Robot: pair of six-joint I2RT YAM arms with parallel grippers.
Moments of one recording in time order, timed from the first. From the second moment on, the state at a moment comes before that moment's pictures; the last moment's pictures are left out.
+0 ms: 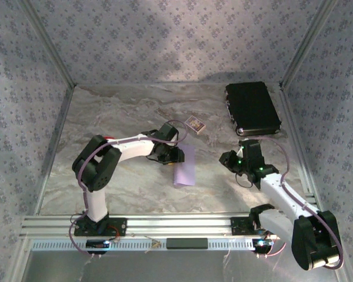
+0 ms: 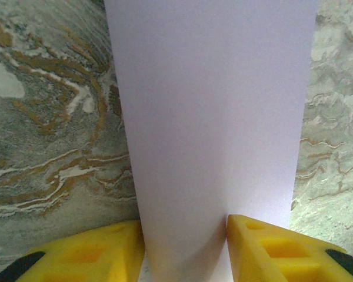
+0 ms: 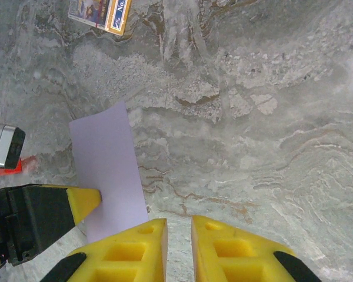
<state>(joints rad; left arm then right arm) -0.74 1.88 1.14 -0.42 0.29 -0.71 0.25 0.99 0.44 -0.24 -0.32 0.83</state>
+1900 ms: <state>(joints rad) -0.75 1.91 1.18 -0.47 0.26 -0.70 0.48 1.46 0.59 0.06 -0.40 0.89</state>
